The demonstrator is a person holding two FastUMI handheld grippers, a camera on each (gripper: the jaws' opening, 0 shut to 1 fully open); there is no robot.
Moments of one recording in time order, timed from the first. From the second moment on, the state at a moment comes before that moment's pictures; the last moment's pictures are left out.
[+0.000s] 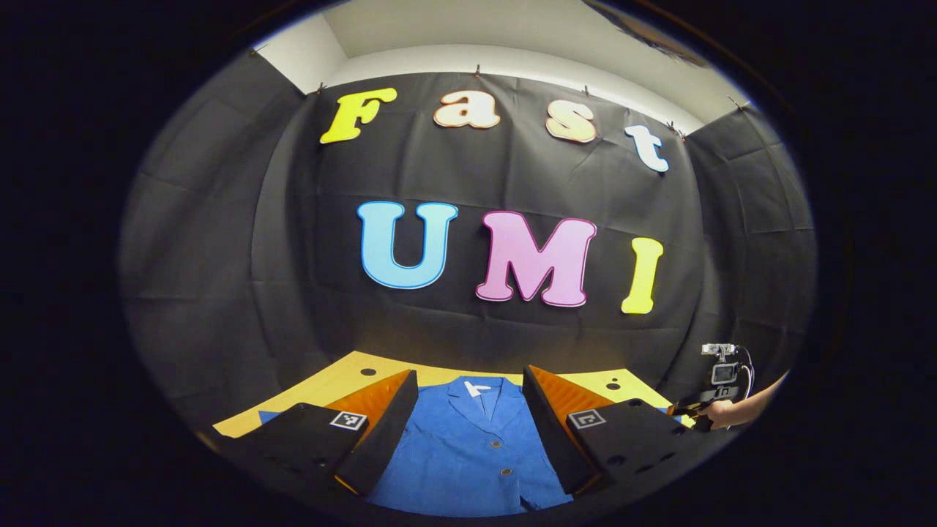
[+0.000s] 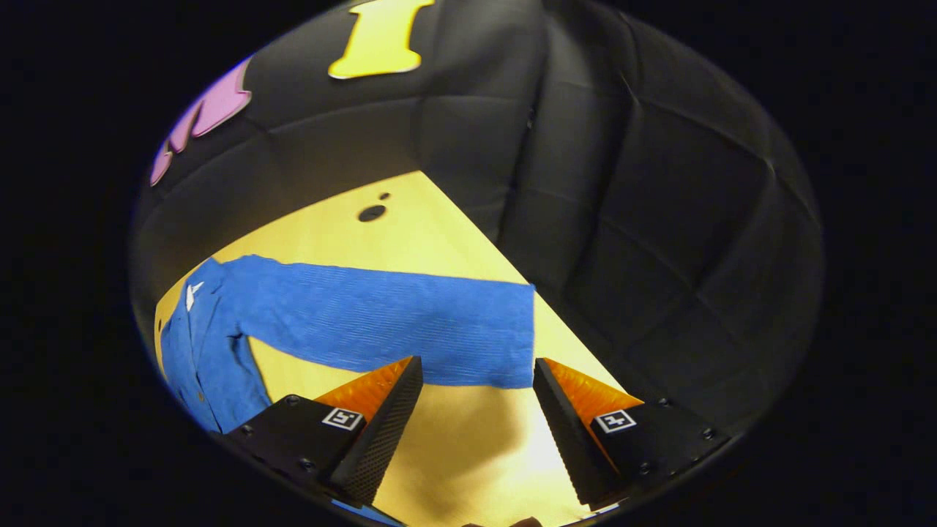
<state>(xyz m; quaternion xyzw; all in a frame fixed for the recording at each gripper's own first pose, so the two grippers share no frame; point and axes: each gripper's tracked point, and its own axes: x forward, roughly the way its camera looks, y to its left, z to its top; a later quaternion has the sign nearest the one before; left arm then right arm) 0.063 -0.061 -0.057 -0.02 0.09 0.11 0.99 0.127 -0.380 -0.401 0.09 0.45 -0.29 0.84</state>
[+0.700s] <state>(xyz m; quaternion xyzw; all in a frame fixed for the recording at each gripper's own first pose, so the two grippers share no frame) 0.092 -0.088 -0.072 -0.02 0.13 0.08 0.99 0.152 -0.385 -0.431 0.14 0.48 -0.26 0.83</state>
